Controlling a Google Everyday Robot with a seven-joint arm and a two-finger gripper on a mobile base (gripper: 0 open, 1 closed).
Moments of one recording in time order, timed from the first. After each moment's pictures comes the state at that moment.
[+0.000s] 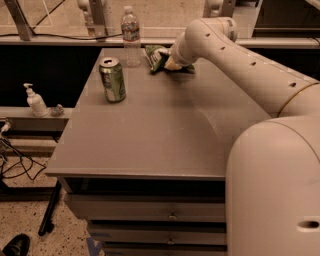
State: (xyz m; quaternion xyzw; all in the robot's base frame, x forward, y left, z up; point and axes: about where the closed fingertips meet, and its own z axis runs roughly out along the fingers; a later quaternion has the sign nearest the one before) arm 0.866 -0.057 0.854 -0.56 0.69 -0.12 0.44
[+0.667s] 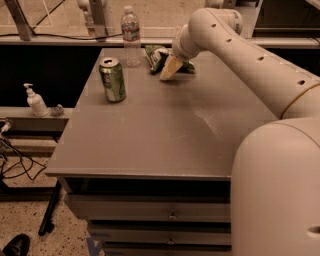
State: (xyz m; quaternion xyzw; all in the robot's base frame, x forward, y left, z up) arm 0.857 -0.050 0.879 -0.57 0.68 -0.10 0.45
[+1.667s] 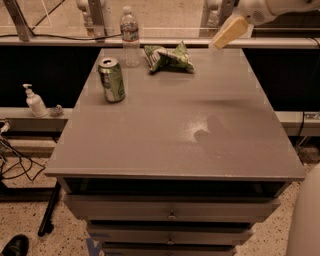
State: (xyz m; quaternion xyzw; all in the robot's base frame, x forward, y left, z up) arm 0.760 -0.170 1.019 -0.56 0.66 0.00 0.50
